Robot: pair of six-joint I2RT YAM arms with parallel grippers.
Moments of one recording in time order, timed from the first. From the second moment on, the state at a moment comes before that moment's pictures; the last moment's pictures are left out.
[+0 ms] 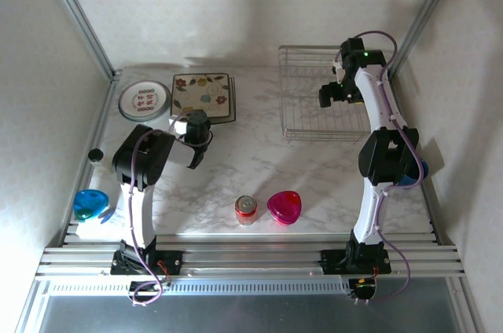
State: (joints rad) left arm -0.33 2.10 0.93 0.86 -0.48 -1.66; right arm 0.10 2.08 2.13 -1.33 0.07 -0.07
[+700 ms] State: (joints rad) left arm -0.33 2.11 0.96 0.79 -0.48 -1.69; right arm 0.10 2.08 2.13 -1.32 0.07 -0.07
